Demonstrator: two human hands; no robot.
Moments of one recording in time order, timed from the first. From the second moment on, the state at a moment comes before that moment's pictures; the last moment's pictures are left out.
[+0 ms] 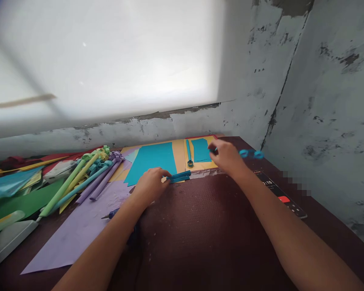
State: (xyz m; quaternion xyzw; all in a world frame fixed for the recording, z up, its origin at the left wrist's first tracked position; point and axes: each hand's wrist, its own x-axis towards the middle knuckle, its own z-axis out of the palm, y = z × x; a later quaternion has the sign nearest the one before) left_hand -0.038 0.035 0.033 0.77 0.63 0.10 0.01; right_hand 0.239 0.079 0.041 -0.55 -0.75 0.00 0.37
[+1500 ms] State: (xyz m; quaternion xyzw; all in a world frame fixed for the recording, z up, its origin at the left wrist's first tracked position) left_hand -0.031 0.031 0.036 0.78 0.61 0.10 0.03; right_hand 0.279 0.092 0.039 -0.65 -0.75 0.16 0.03
